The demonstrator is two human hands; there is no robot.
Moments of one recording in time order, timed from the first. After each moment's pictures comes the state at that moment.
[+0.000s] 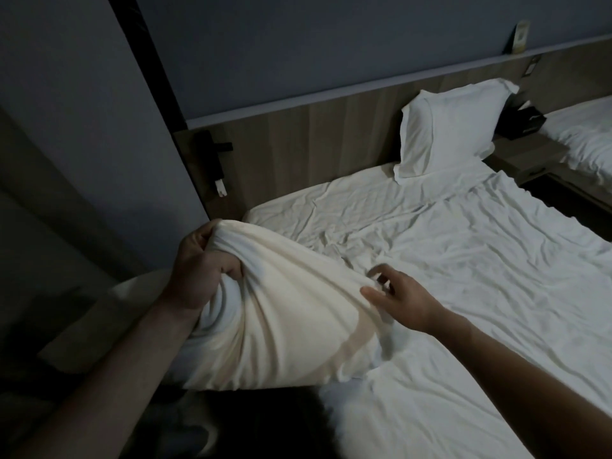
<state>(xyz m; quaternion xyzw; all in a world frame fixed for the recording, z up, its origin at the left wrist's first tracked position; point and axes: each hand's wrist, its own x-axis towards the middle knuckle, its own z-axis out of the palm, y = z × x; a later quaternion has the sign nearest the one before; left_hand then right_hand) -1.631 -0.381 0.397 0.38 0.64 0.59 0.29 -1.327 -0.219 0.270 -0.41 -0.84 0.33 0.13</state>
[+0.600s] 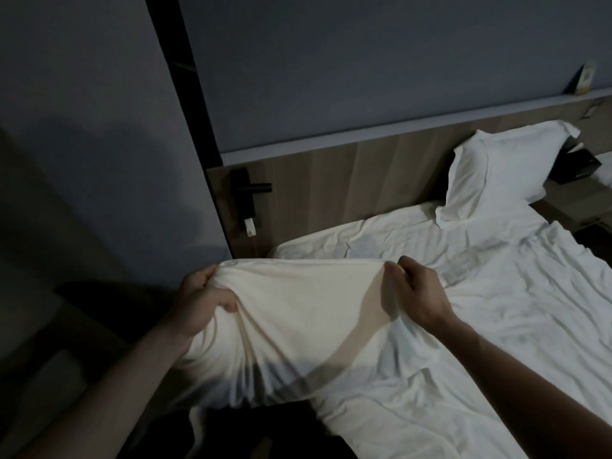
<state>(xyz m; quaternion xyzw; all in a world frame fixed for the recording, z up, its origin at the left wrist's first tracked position) -1.843 -0.278 0.352 0.31 0.71 0.53 0.35 -1.535 -0.068 0.294 -0.48 -0.78 0.29 0.26</state>
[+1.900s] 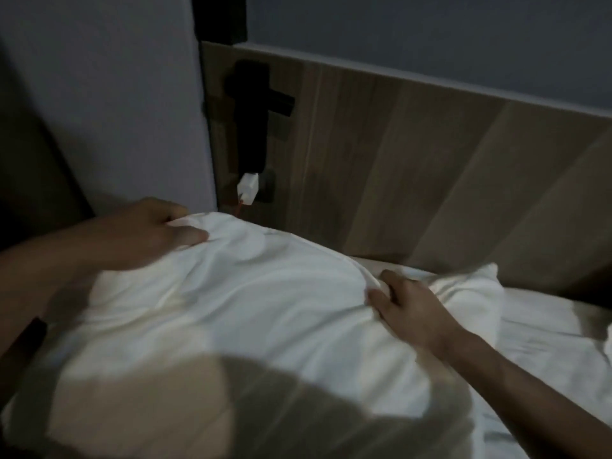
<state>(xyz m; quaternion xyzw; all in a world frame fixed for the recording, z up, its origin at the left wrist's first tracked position) -1.904 -0.077 0.080 0.27 0.89 0.32 0.16 -1.683 0.257 -0.037 -0.17 -0.96 0.20 0.09</state>
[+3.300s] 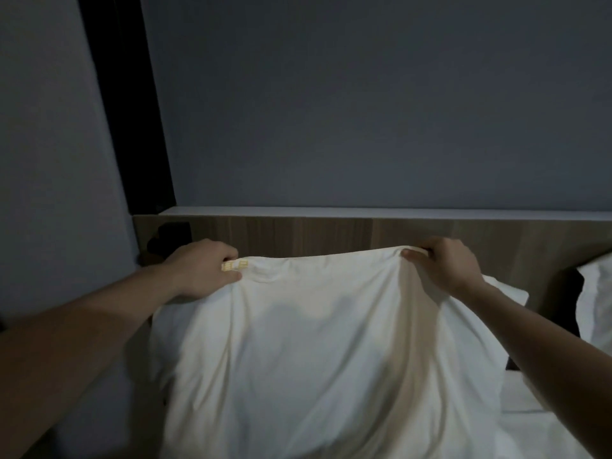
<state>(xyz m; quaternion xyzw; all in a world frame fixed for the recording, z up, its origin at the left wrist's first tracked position) -1.923 0.126 0.179 0.46 0.88 0.09 -0.11 -1.651 0.492 0.145 -0.30 -0.89 0.07 0.33</state>
